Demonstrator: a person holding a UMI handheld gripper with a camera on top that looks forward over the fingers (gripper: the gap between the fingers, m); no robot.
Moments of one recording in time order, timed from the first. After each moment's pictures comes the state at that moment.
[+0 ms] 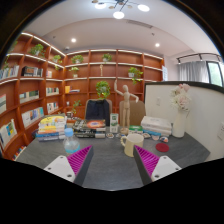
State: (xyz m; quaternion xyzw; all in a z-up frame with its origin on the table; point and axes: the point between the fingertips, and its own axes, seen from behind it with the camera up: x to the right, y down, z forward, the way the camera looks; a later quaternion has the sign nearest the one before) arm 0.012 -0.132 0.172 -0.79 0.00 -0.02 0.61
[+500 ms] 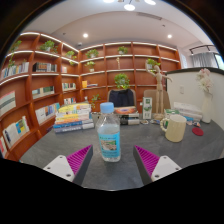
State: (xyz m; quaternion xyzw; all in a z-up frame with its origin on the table) arm -0.128 -0.093 0.068 -0.80 -0.05 0.07 0.59
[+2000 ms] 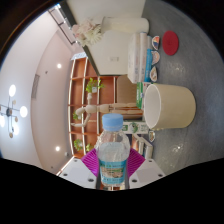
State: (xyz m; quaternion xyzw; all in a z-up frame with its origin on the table) arm 0.017 0.078 0.166 -0.51 0.47 0.52 0.50
